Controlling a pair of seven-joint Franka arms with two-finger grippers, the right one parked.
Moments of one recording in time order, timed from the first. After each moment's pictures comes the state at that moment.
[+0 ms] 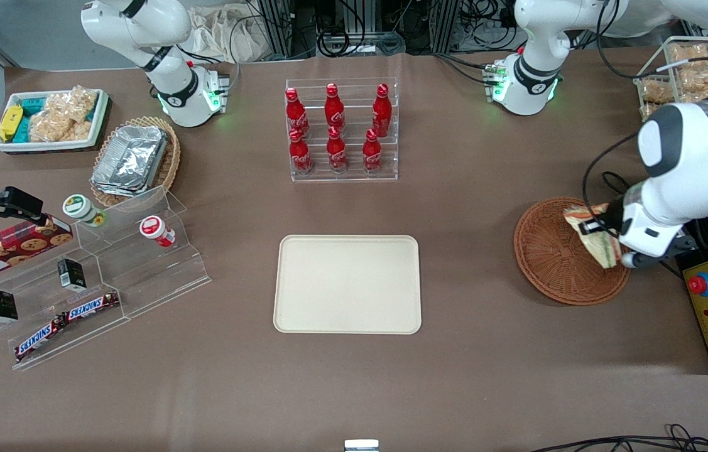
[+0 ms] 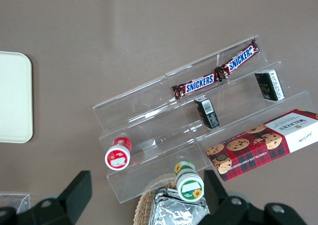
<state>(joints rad) 0.02 0.10 -0.09 -1.98 -0.04 1.95 -0.33</state>
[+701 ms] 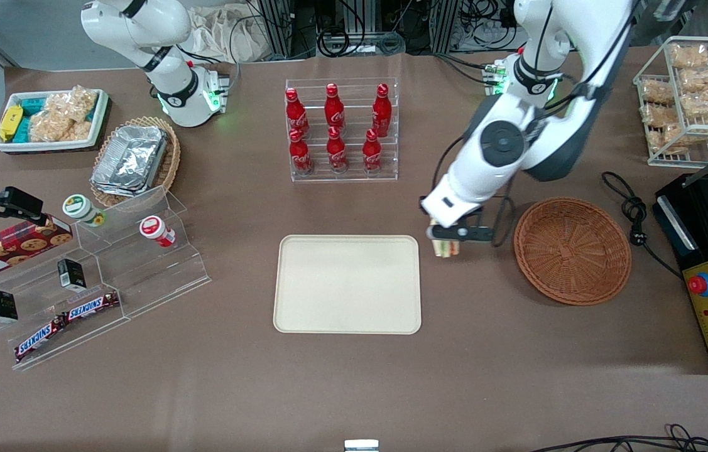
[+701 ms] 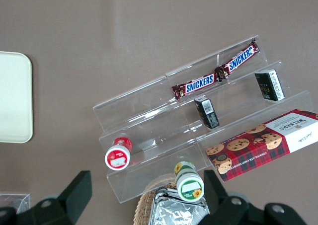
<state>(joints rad) -0.15 0.31 -0.47 -1.97 0.02 2.30 -0.54</state>
